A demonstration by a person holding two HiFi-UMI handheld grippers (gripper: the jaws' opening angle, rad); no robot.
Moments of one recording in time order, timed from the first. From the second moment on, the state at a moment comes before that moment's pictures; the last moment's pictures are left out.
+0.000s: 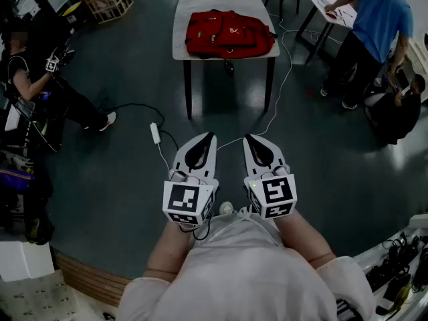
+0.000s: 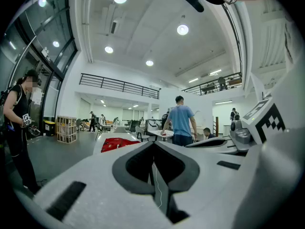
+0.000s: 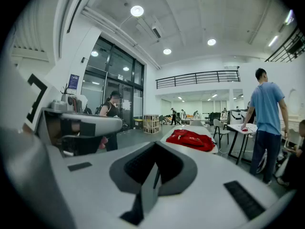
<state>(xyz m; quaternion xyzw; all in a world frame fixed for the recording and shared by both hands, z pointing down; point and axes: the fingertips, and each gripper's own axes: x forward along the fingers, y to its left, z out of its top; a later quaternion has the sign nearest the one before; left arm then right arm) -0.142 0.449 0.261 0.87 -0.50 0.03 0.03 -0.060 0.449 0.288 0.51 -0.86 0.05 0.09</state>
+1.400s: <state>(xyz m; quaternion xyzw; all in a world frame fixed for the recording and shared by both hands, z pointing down) -0.160 0.265 0.322 0.83 -0.54 0.06 0.11 -0.042 0.251 0.355 0.51 -0.84 0.16 0.11</state>
